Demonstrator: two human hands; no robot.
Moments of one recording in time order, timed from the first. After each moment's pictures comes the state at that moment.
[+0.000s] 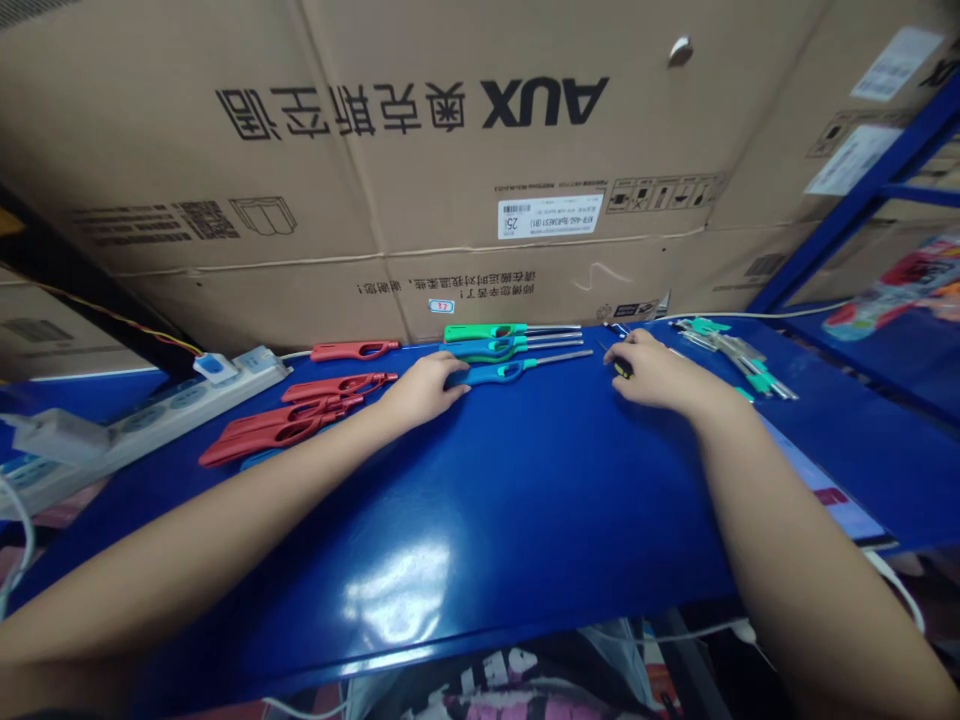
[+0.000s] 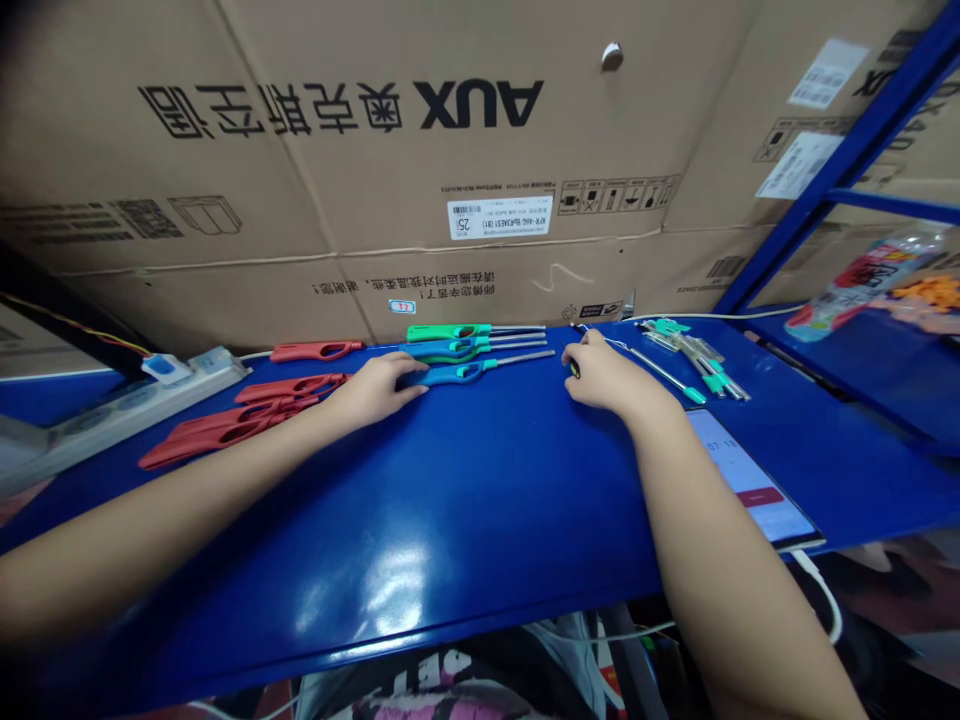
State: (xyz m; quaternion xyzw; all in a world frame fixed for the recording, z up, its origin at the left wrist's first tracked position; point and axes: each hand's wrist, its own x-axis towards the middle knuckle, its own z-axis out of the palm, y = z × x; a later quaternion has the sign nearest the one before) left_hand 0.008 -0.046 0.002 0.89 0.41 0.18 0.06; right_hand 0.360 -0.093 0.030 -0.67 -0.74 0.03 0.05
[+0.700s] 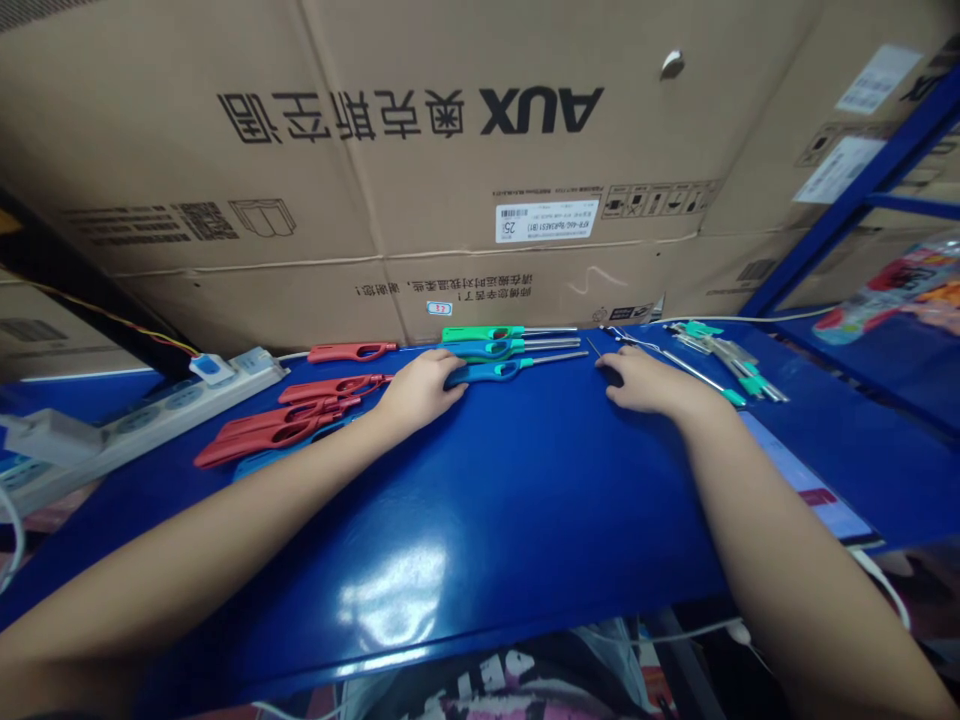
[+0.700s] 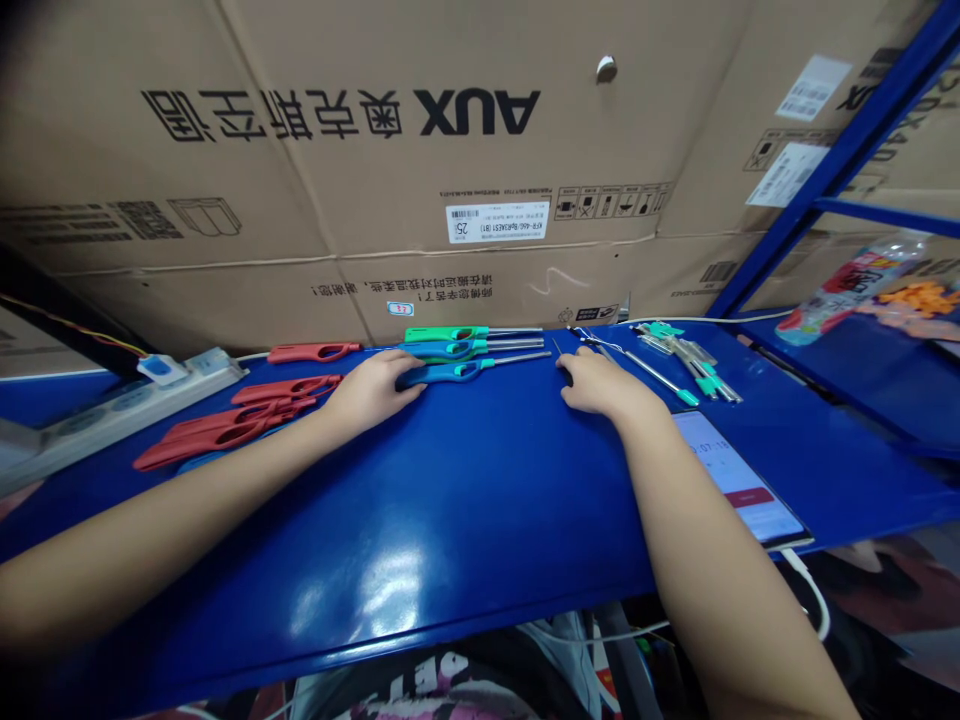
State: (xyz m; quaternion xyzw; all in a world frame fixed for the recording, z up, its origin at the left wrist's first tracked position) left_hand 0.011 -0.054 0.003 0.88 0.42 0.20 0.00; right_hand 0.360 -0.089 0.026 -0.67 -0.74 0.06 -0.03
